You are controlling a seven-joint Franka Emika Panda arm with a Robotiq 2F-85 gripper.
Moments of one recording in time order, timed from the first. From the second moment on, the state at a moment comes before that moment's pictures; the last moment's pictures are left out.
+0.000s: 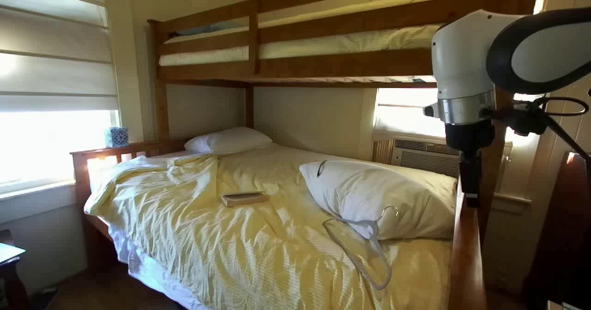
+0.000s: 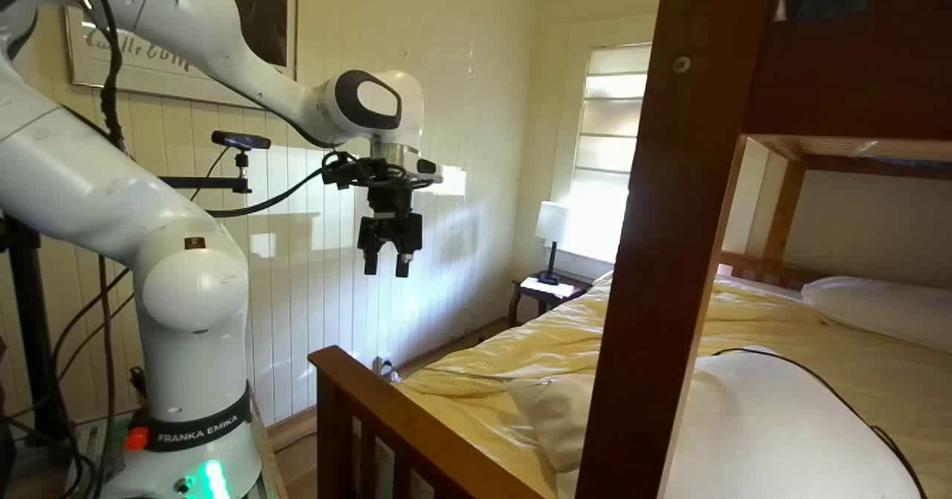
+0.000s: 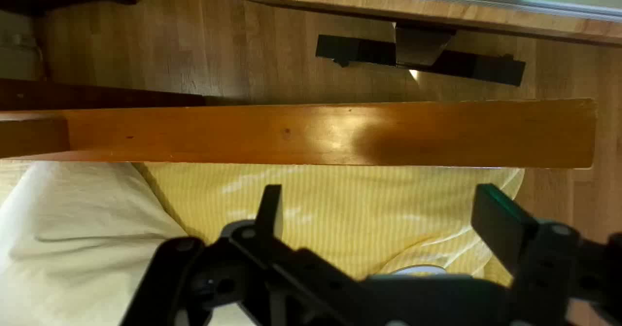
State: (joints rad) arm 0.02 -0.78 0.13 -2.70 -0.18 1.73 0.01
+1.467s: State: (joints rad) arm -0.16 -0.68 0.05 -2.69 -0.24 2.21 0.25
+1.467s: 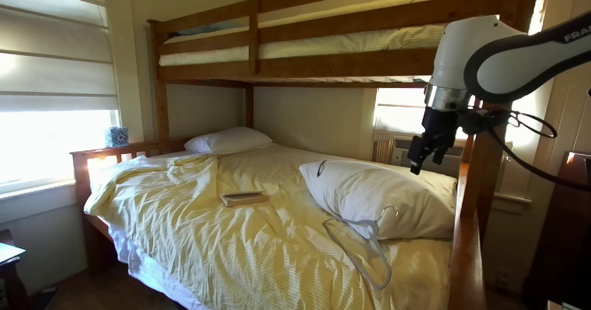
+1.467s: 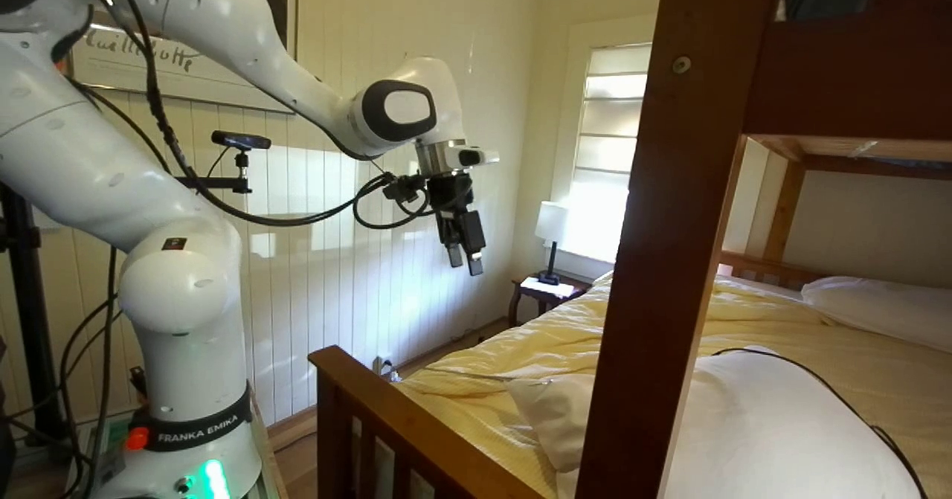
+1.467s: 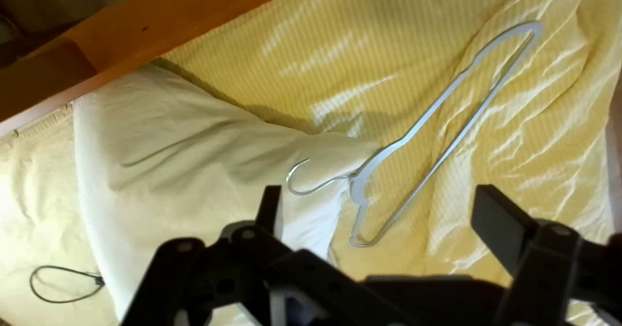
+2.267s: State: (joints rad) arm -0.32 -0.39 0.07 -2.60 -0.28 2.33 0.52
